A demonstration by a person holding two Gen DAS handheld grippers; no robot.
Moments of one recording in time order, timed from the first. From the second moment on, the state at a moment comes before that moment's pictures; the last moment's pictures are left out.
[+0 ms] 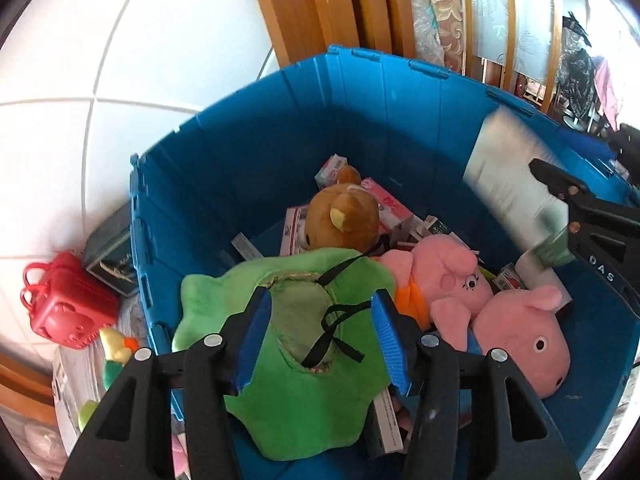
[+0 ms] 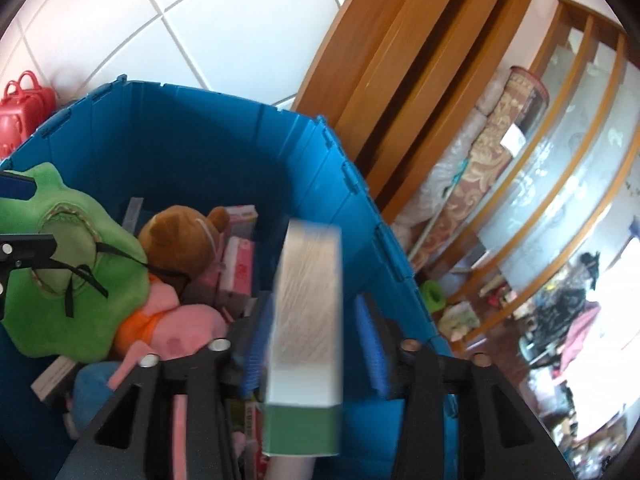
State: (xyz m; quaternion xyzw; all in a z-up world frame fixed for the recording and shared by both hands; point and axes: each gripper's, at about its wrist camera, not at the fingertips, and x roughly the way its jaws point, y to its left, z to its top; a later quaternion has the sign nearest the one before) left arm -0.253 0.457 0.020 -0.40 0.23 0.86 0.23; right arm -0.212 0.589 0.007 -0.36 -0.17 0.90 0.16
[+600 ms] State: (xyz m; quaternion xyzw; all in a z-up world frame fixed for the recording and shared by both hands) left arm -0.253 0.450 0.024 -0.39 0.20 0.87 0.23; right arm -0.201 0.575 0.013 -0.30 -0.21 0.91 0.19
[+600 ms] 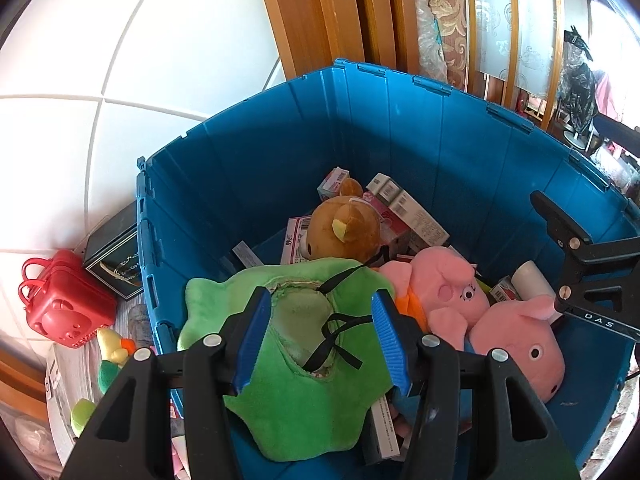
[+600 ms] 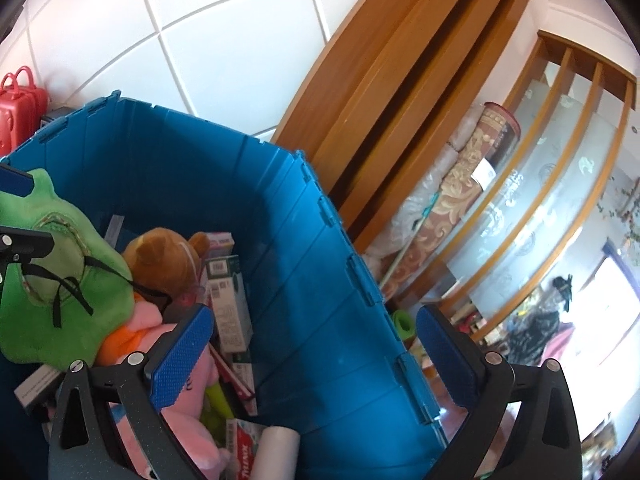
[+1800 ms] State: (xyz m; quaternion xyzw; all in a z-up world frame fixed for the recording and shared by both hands) left arm -0.150 0.169 0.024 -0.25 -0.01 0.96 0.09; right arm -0.082 0.421 0.089 -0.09 -0.10 0.99 -0.01
